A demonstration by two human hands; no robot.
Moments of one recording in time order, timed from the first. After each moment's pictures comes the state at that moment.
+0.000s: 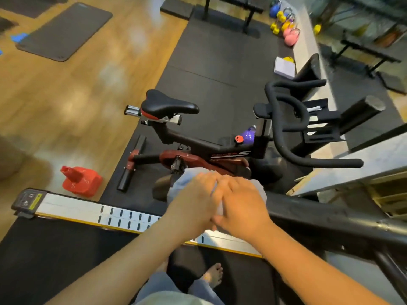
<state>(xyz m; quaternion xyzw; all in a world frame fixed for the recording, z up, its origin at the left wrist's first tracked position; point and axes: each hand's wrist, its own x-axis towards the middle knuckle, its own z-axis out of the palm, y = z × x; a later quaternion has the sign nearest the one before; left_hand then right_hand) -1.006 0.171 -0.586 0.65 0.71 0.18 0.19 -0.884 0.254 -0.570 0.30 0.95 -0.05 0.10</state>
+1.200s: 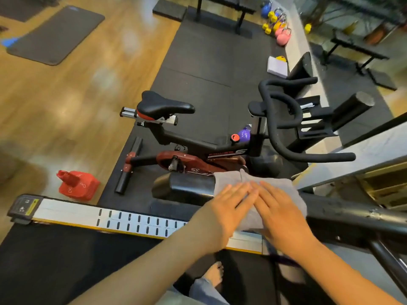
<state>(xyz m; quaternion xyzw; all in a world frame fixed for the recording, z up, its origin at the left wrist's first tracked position) -0.962 0.173 -0.597 0.77 0.59 0.17 0.18 -0.791 0.262 -0.564 0.28 0.96 0.02 0.09</state>
